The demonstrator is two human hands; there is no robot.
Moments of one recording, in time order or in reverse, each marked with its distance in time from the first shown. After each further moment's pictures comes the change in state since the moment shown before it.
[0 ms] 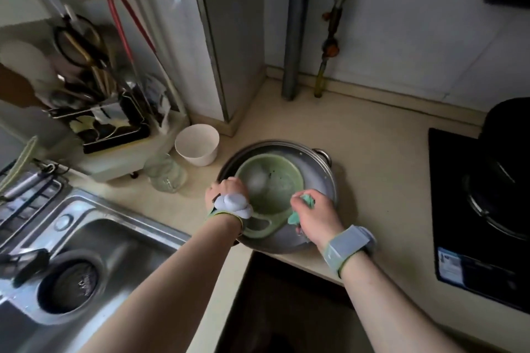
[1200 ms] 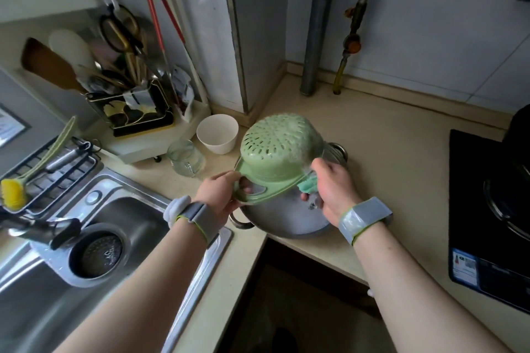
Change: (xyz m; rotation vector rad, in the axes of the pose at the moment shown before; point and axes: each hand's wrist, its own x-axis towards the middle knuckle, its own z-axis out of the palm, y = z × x) left_hand -0.052 -0.051 -0.015 -1.753 -0.151 -0.286; right_hand -0.006 -0.047 0.003 0.323 -0.035 0.007
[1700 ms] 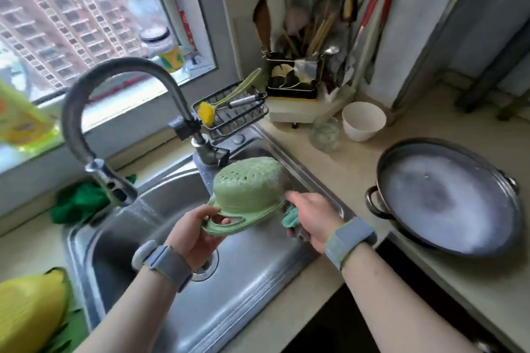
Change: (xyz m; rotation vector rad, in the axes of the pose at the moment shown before) left_hand -0.095 -0.056 -0.293 -0.624 0.130 -0.102; right_hand -0.125 0.091 0.210 -0.374 -0.564 0.153
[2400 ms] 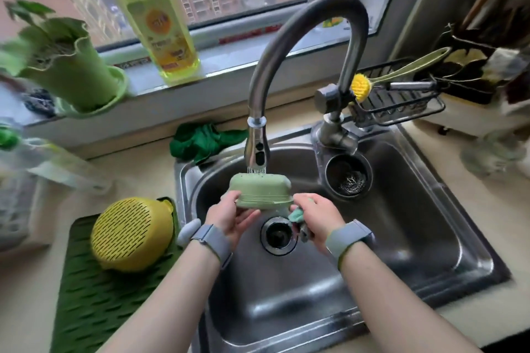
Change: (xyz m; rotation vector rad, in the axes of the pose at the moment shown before) left_hand 0.021 0.056 -0.182 -0.199 0.517 0.141; right_hand 0.049 0.051 0.230 -0.156 -0.262 0.179
